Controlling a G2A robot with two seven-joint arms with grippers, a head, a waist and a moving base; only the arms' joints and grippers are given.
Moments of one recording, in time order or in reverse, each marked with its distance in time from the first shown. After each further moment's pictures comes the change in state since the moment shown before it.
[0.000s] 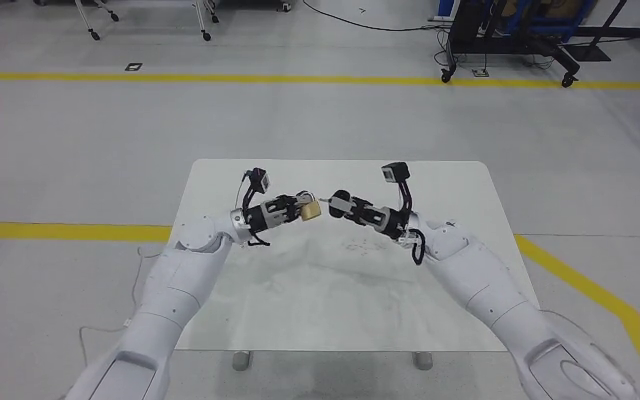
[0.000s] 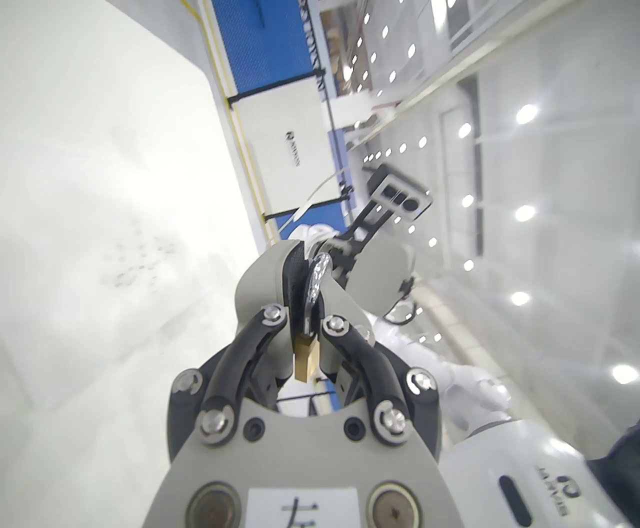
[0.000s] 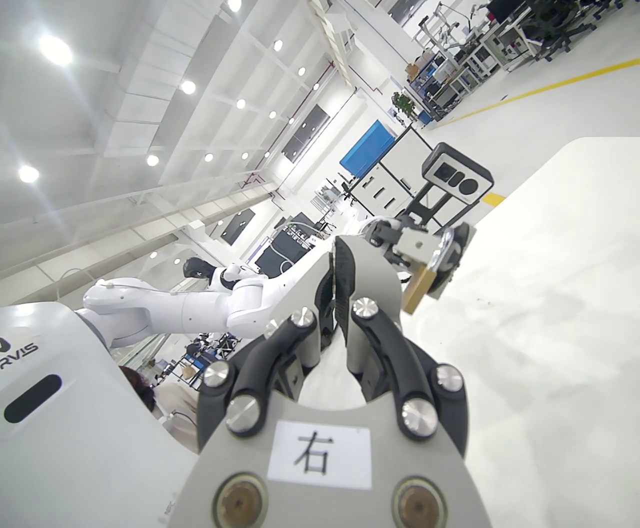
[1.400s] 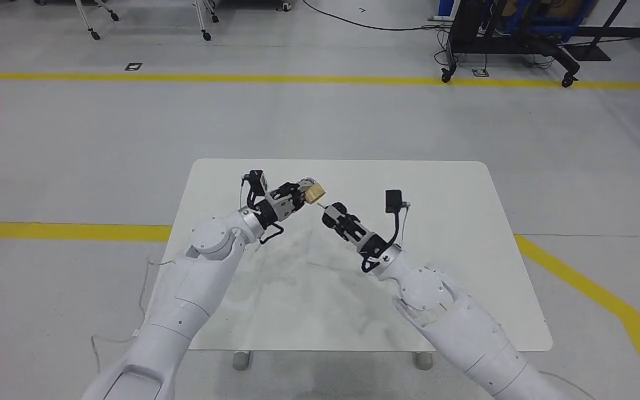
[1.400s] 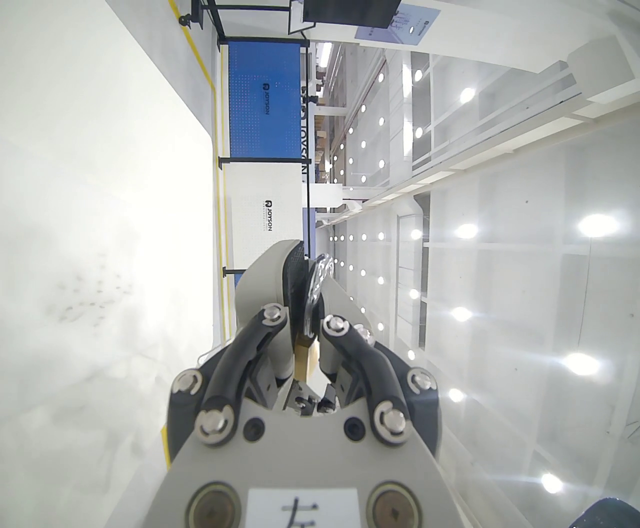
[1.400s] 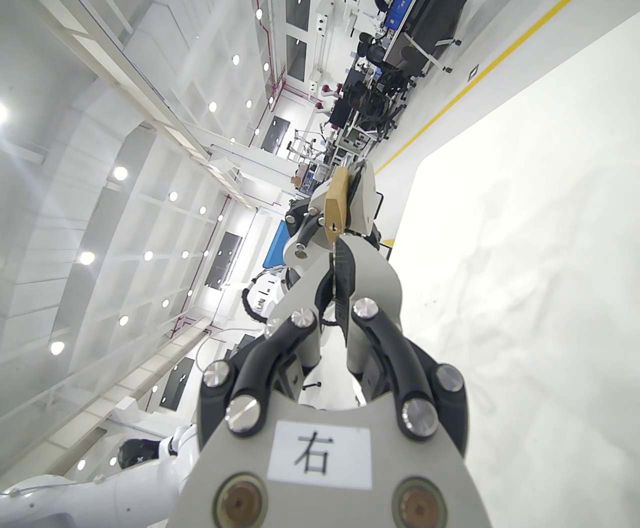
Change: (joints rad) left arm 0.085 -0.017 -0.021 -0.172 -0.009 0.165 0.298; right arm -0.332 0.006 0.079 -0.485 -0.337 0.675 -0.607
